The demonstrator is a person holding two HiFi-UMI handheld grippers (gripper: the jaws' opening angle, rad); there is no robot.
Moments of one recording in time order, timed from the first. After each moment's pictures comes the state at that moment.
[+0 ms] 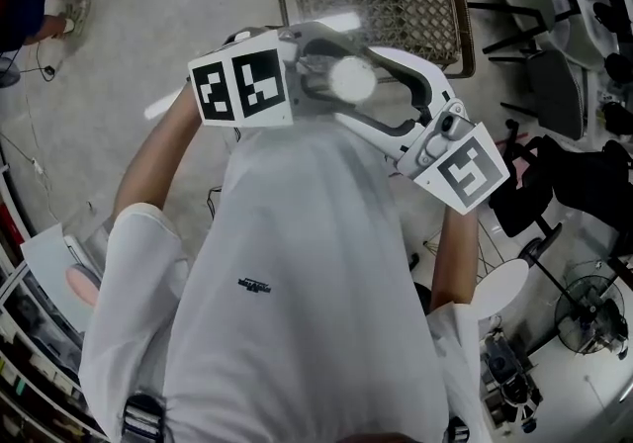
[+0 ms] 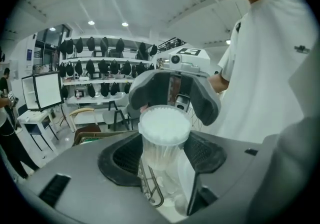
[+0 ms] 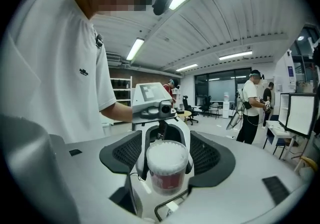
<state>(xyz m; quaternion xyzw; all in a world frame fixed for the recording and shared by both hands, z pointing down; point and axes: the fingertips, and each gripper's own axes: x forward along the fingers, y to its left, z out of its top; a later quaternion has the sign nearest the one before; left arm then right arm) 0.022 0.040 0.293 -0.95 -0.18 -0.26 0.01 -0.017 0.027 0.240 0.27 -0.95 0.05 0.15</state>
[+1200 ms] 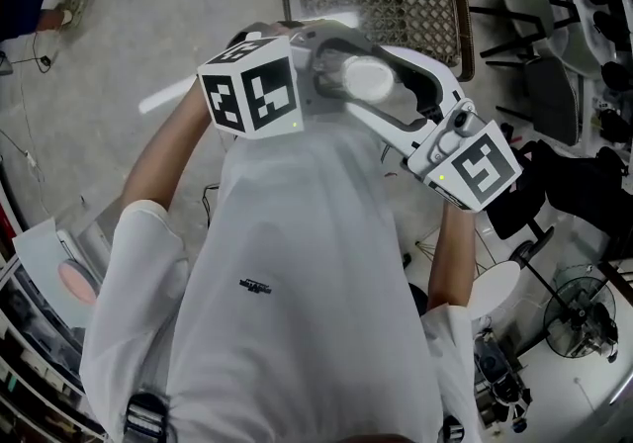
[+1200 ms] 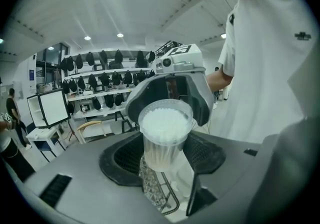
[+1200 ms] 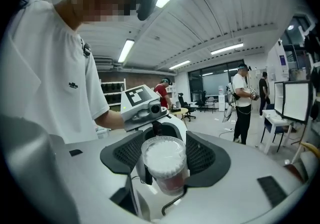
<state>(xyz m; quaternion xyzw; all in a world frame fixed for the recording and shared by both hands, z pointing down) 0.024 0.035 0.281 -0.96 -0.16 -0.22 0.07 -0.020 0.016 0.230 0.28 -0.95 0.08 0.13</state>
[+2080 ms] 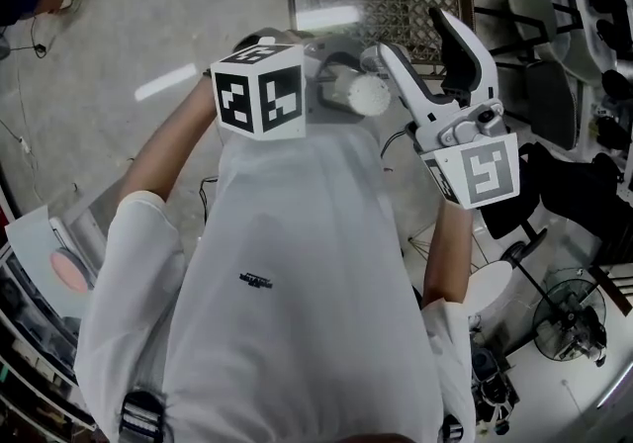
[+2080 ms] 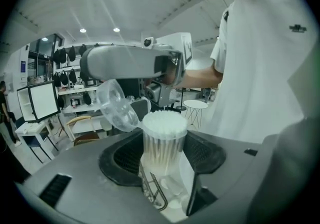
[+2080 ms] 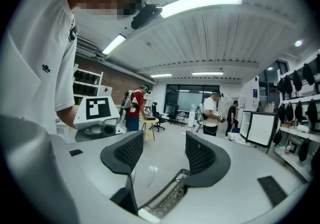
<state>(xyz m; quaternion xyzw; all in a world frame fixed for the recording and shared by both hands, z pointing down) 0.014 0.065 0.301 -0.95 -0.20 -0.23 0.05 0.014 -0.031 0.198 0.45 -0.89 -0.03 0.11</state>
